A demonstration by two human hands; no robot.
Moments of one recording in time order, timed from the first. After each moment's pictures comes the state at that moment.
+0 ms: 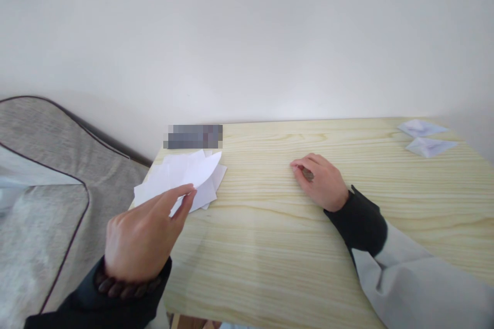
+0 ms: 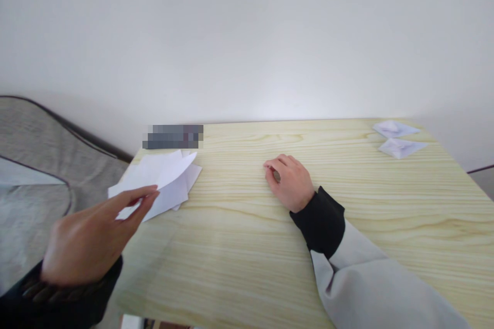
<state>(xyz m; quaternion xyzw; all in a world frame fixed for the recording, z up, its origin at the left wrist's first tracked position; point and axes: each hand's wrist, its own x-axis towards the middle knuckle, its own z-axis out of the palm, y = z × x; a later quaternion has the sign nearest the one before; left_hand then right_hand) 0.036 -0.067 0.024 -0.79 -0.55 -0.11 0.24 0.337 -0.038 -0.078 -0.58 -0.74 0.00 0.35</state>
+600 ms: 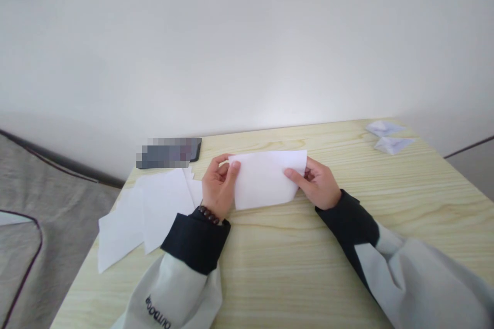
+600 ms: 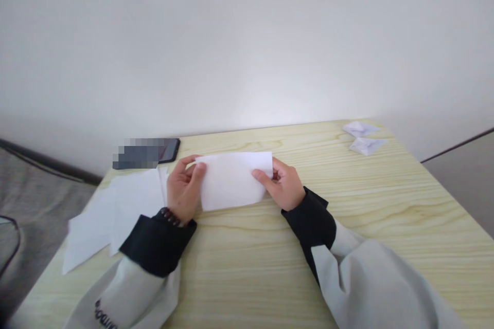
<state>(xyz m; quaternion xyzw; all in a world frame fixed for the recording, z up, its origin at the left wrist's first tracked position) 0.152 0.013 -0.052 -0.55 -0.46 -0.51 -0.48 0.352 -0.039 -0.074 -0.55 -0.55 0.35 0.53</state>
